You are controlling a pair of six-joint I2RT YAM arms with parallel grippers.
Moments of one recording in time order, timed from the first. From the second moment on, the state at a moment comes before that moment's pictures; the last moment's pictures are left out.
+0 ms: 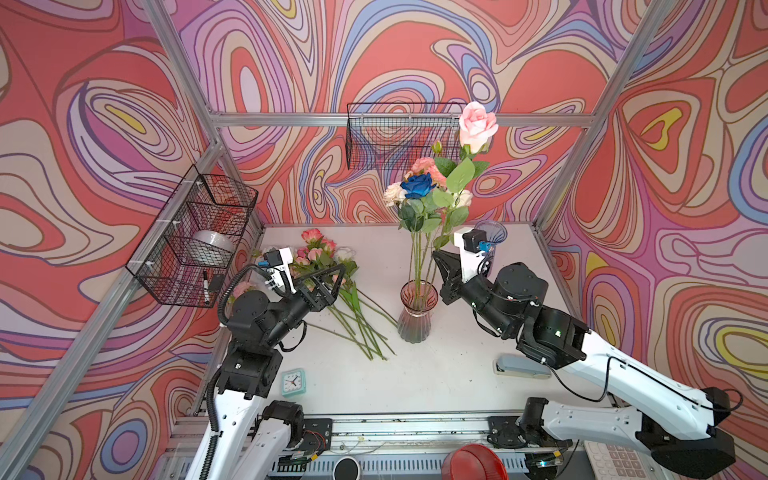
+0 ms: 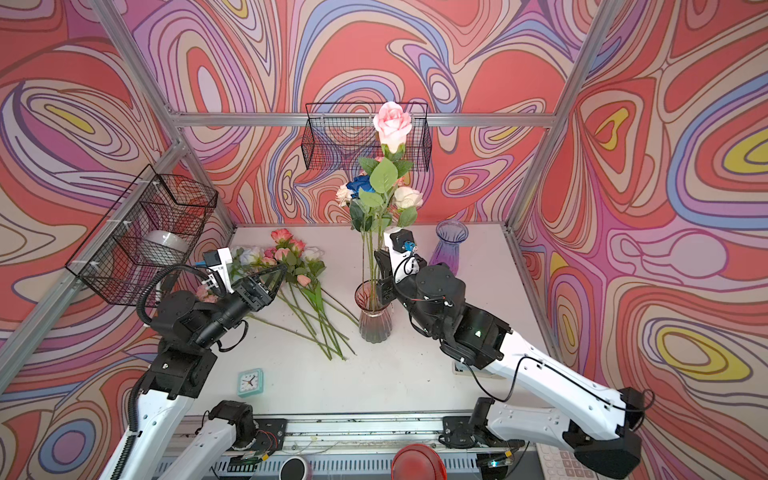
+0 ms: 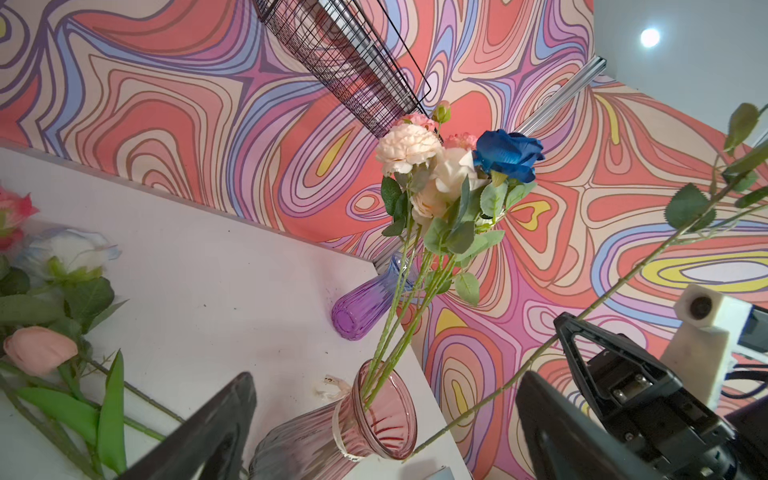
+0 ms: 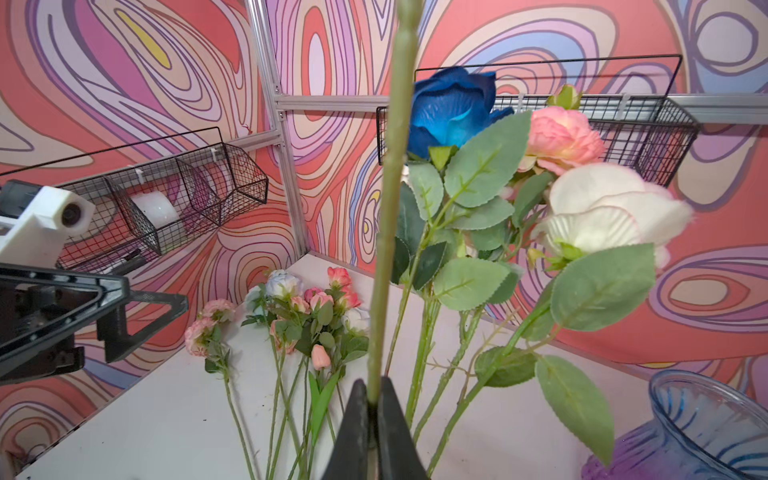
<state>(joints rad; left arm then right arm) -0.17 0.64 0.78 -0.11 0.45 -0.81 0.98 1.07 1.22 -0.19 0.43 0.06</state>
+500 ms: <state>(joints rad) -0.17 0.64 0.73 -0.11 0.45 -0.82 0.92 1.13 1.05 -0.08 0.44 0.11</state>
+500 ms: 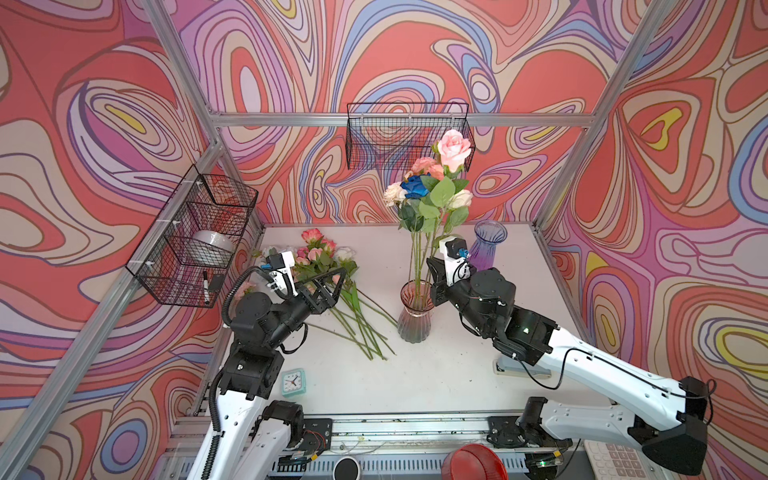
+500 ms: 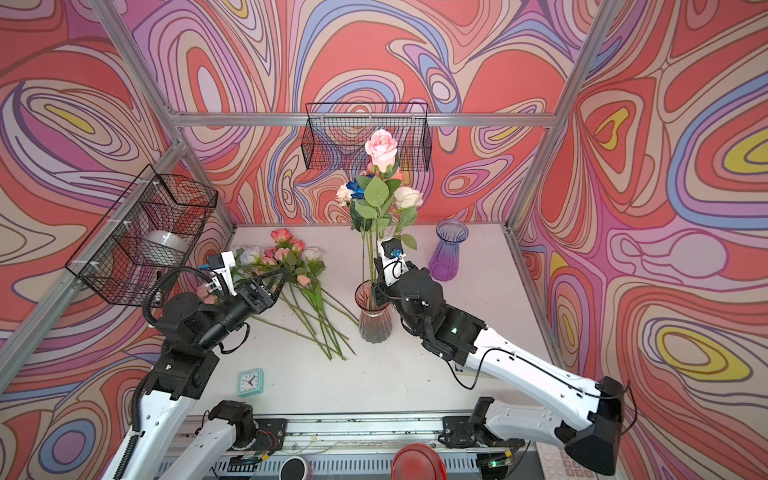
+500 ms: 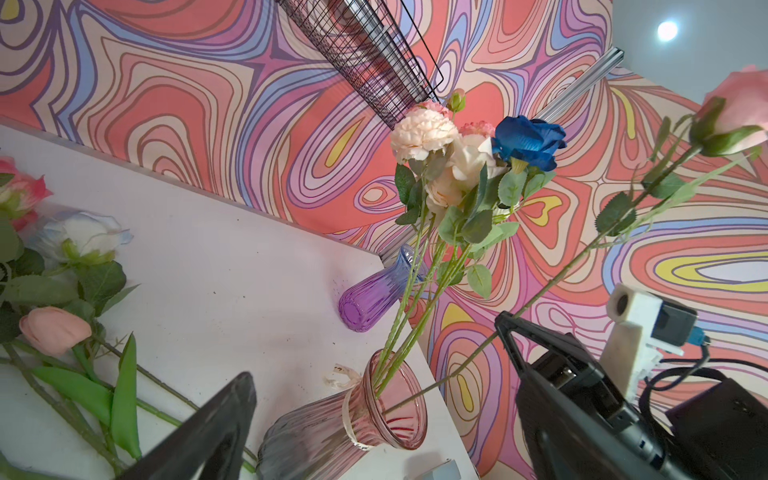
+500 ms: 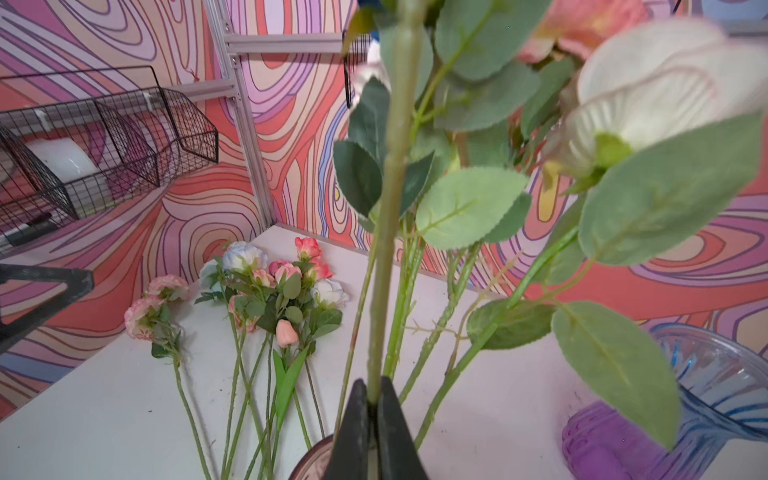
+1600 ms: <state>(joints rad) -0.16 0.79 0.57 -0.46 0.07 -0.94 0.91 0.85 0.90 -0.30 0.23 0.42</state>
